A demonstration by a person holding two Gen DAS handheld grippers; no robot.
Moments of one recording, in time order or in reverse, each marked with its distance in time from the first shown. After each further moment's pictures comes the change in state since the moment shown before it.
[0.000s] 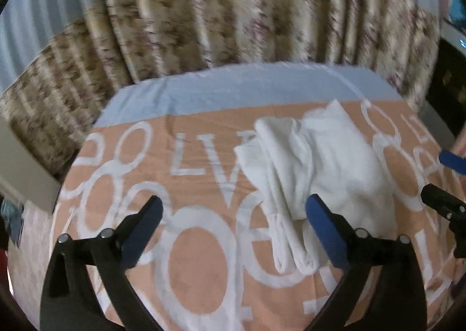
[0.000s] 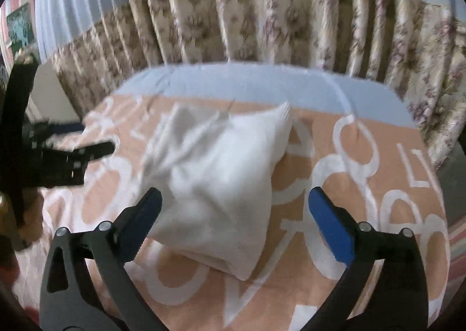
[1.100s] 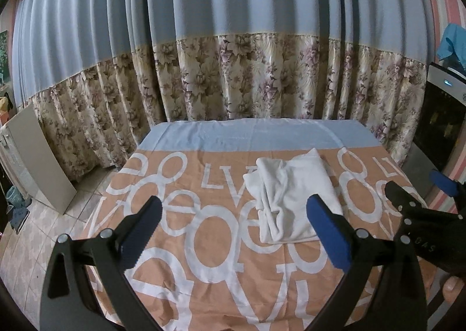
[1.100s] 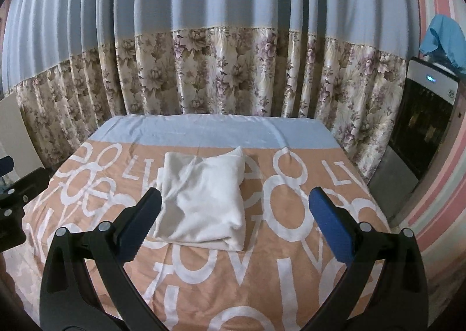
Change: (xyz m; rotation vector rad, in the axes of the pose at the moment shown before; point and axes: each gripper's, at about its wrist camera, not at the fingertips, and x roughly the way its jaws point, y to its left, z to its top) left arm -0.186 0.004 -0.036 -0.075 -0.226 0.040; right arm -0.143 0.075 -0.011 0.084 -0.203 -0.297
